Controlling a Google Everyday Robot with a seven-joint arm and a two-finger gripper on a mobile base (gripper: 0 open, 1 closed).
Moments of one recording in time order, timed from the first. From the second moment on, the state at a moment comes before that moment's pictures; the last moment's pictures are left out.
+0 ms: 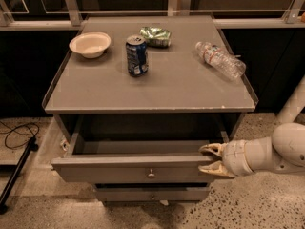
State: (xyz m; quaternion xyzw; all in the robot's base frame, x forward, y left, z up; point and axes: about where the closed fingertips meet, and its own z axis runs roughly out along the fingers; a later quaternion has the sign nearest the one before) arm 0.456 -0.189 0.644 -0.65 0.67 0.13 0.35
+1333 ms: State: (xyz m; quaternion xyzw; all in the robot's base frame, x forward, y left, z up) arm 0.441 -0.199 0.630 -0.63 0.68 0.14 0.34
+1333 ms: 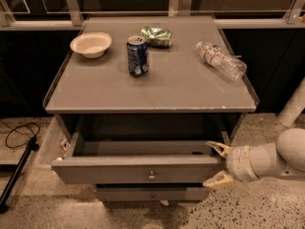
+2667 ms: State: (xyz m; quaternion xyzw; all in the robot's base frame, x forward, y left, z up) arm 0.427 -0.204 0.638 -0.63 0.69 0.14 0.33
